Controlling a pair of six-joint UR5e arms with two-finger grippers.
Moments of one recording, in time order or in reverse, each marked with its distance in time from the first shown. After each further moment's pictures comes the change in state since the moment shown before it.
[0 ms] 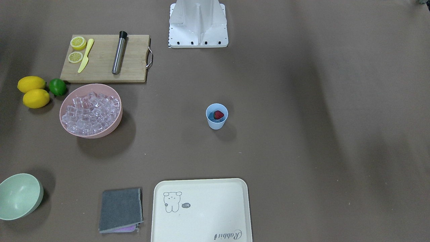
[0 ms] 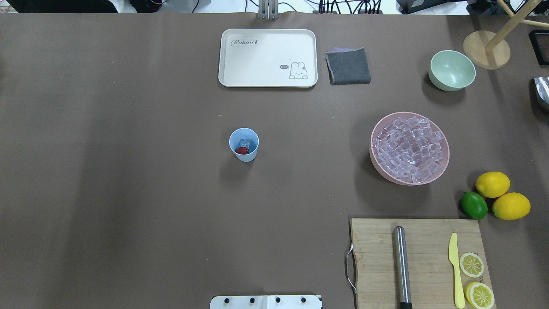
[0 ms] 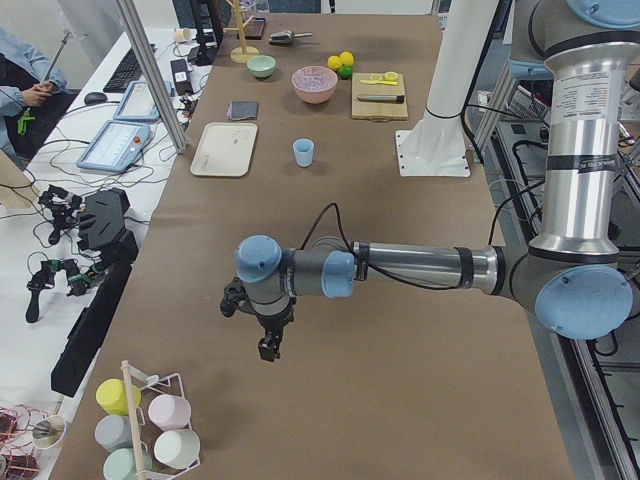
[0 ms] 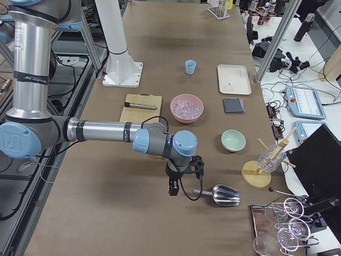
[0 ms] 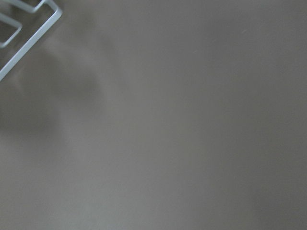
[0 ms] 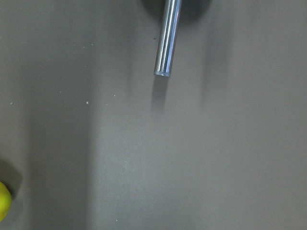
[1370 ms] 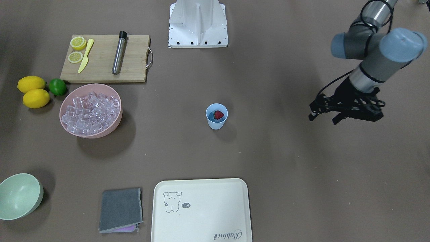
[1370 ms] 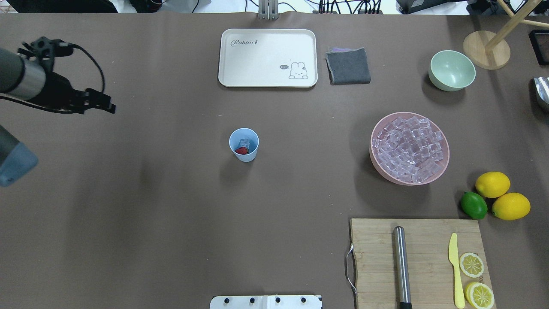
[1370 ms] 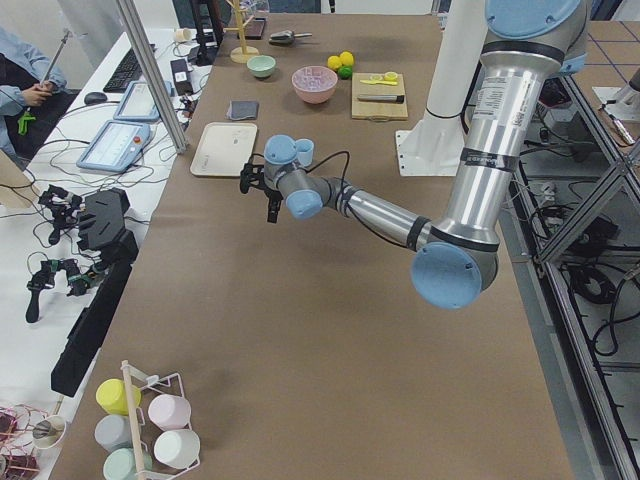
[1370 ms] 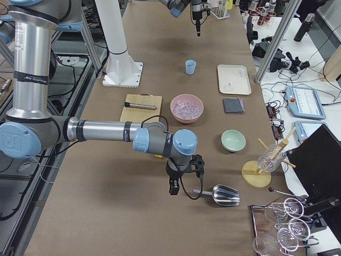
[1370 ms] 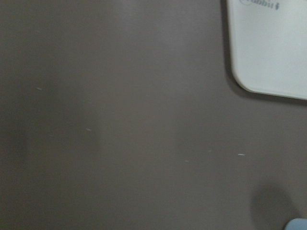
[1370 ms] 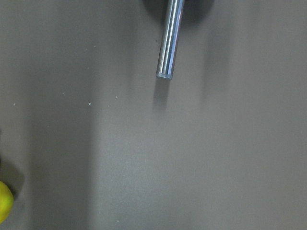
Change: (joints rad) left arm 0.618 -0.261 -0.084 -0.574 0.072 -1.034; right arm 0.000 -0.001 0.007 0.000 0.000 0.000
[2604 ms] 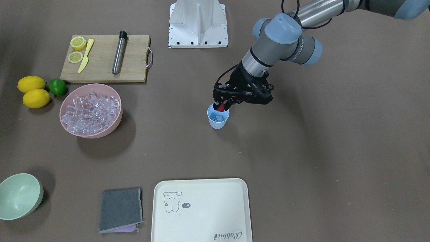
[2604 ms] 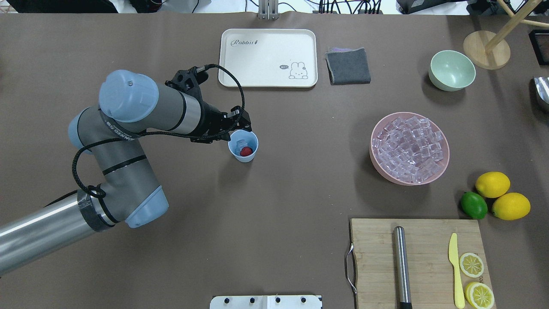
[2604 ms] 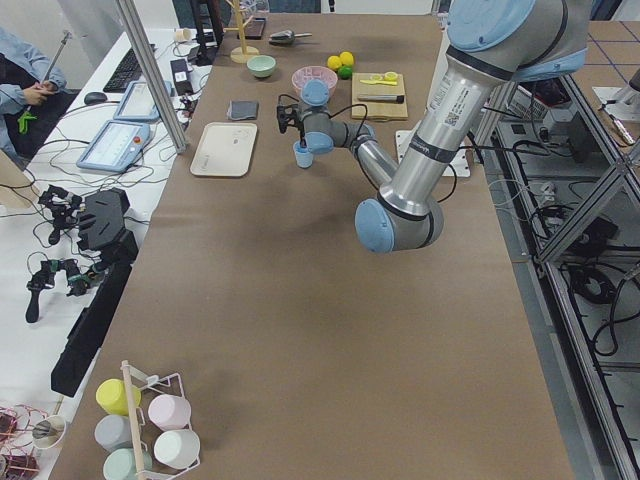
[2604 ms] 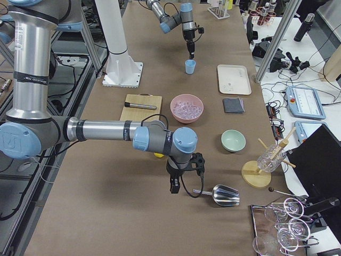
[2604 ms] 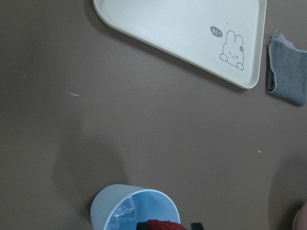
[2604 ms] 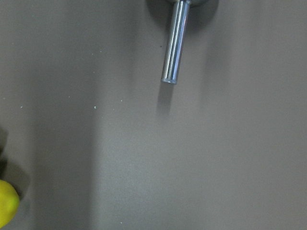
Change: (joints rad) left arm 0.404 -0.389 0.052 -0.095 0.284 -0.740; right arm 0.001 0.000 0.016 -0.001 0.002 0.001
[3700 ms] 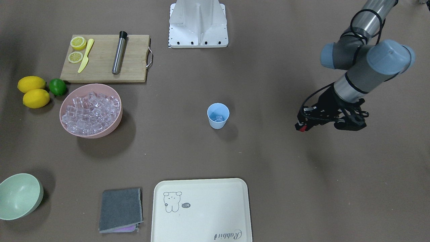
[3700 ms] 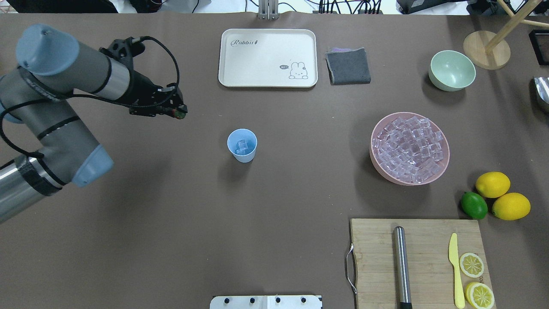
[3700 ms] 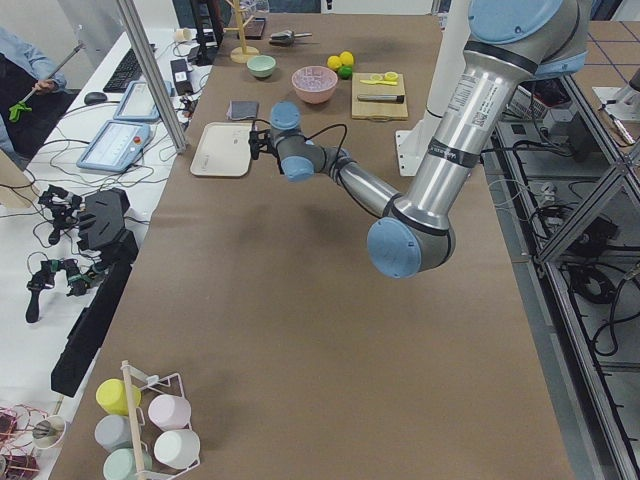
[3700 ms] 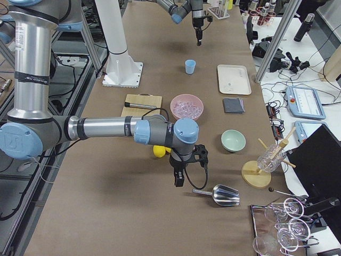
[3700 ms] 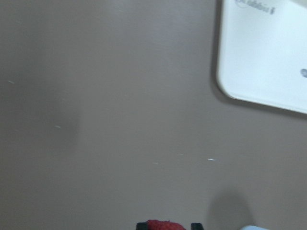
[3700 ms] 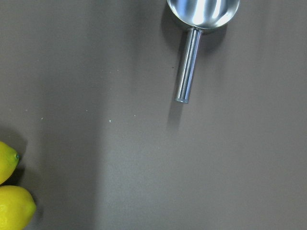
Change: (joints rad) left arm -0.174 0.103 0.004 0.005 -0.183 0.145; right arm 0.001 0.008 0.035 -0.002 0.000 0.003
